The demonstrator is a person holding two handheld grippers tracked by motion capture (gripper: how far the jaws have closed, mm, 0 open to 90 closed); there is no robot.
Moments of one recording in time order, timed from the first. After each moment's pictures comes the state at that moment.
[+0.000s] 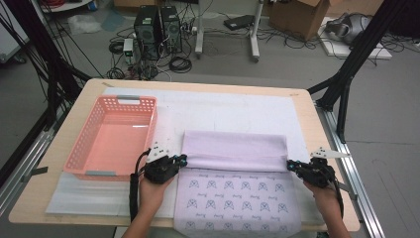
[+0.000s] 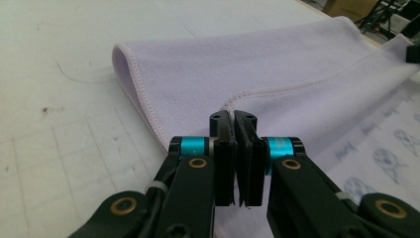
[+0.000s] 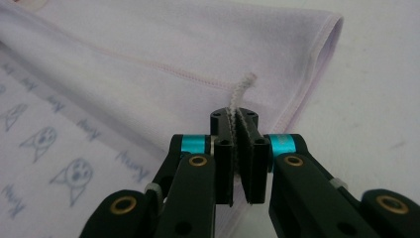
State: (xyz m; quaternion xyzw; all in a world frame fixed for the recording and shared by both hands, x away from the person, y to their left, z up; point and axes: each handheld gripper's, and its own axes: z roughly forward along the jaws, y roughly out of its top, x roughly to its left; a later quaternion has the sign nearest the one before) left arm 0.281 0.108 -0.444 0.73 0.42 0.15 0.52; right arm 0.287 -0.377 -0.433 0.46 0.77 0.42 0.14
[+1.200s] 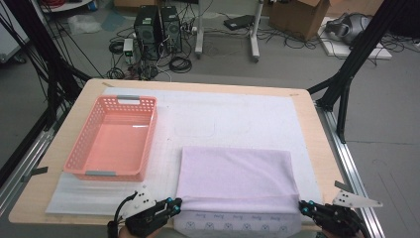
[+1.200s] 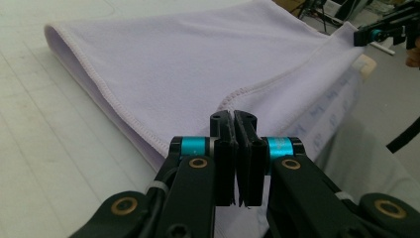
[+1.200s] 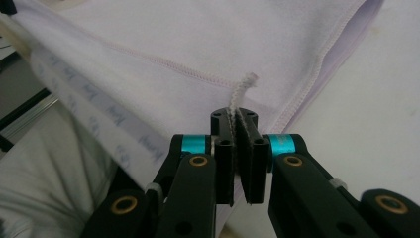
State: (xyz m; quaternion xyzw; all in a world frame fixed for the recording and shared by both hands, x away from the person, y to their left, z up) left arm 0.162 0.126 -0.434 0.76 0.35 0.09 0.53; right arm 0.163 -0.391 -0.427 0.43 0.78 0.45 0.10
